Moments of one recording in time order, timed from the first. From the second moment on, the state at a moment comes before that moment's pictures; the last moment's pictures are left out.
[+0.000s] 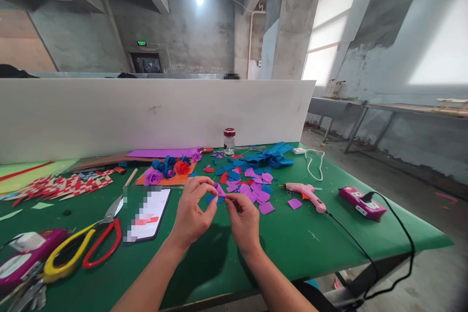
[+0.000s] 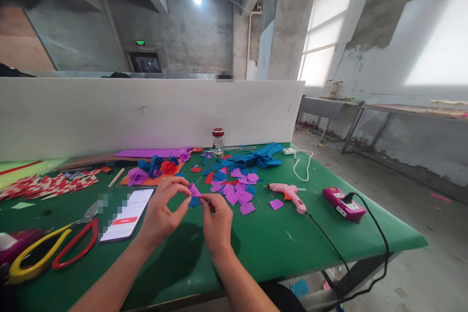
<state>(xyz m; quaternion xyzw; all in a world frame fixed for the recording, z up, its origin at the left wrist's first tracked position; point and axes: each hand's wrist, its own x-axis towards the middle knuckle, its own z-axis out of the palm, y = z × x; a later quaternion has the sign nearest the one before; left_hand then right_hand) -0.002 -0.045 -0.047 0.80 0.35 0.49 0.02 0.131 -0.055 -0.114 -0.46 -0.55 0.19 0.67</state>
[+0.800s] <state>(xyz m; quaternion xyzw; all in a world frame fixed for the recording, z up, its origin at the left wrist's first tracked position) -0.001 -0.044 -0.049 0.81 0.34 0.48 -0.02 0.133 -0.060 -0.107 -0.44 -0.55 0.16 0.69</state>
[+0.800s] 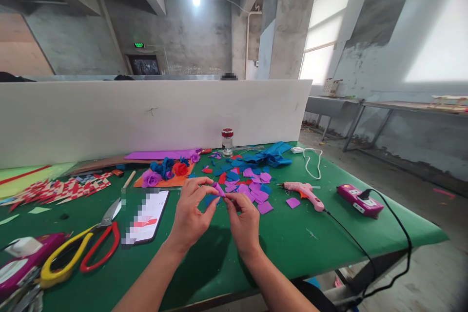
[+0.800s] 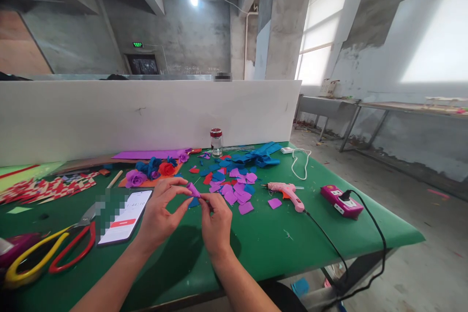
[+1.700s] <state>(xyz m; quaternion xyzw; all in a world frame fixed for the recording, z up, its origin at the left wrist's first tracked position) -0.006 -0.042 -0.054 0.81 0.29 0.48 -0.20 0.128 -0.061 -0.111 -0.46 -0.55 0.21 0.67</state>
